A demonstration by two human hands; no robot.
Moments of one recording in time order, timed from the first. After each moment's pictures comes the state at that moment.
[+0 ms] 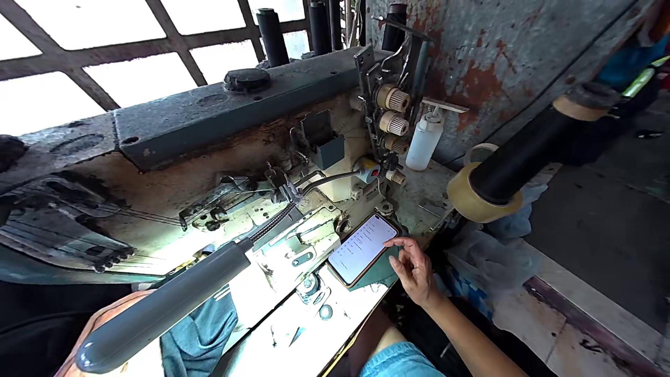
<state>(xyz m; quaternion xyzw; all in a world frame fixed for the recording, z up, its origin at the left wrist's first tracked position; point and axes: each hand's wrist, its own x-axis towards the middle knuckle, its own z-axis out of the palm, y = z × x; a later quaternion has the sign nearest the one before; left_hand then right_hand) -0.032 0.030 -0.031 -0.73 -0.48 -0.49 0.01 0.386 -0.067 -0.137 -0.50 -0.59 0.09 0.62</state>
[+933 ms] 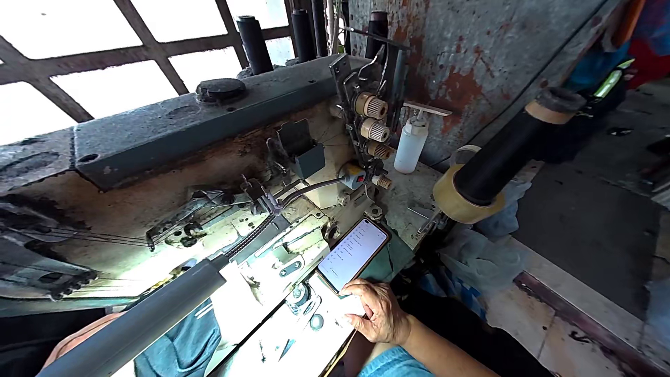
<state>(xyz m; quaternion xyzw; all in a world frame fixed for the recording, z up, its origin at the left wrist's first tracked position) -0.011 0.016 -0.017 -0.70 -0.52 -0.49 0.01 0.329 -0.072 -0.145 -0.43 -0.71 0.03 0.55</state>
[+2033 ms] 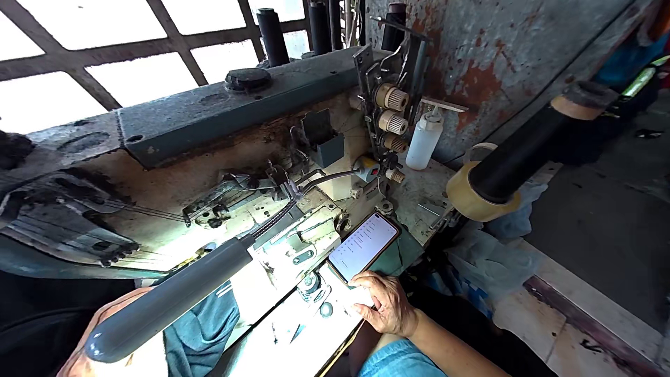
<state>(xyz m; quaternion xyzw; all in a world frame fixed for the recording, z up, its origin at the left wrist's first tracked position) -0.018 0.021 -0.017 -0.73 -0.48 -0.49 0.02 0.328 -0.072 -0.145 -0.44 -0.72 0.03 0.54</state>
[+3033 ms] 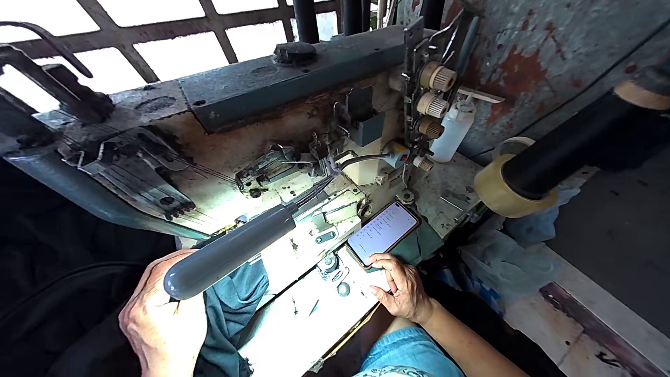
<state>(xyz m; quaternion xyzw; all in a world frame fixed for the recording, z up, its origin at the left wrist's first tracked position) -0.013 0.020 -0.014 -0.73 -0.47 -0.49 0.04 0.326 -0.071 -0.146 -0.44 -0.71 0.03 0.55</state>
